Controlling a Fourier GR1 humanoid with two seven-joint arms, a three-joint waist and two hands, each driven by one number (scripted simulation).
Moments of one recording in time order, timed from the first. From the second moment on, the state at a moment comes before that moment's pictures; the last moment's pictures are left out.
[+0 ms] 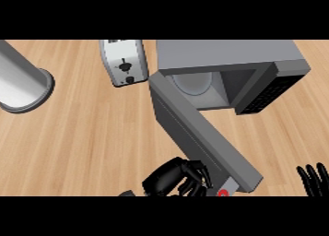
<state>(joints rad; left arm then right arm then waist) -0.23 0.02 -0.78 -1.28 -0.08 -0.03 -0.20 0.51 -0.23 -0.06 -1.76 -0.27 0.46 -0.62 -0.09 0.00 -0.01</state>
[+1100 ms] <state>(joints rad) -0.68 0.01 -0.94 -1.09 0.33 0.51 -0.20 0.58 -0.31 0.01 -2.17 -0.44 0.45 -0.33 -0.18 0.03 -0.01</state>
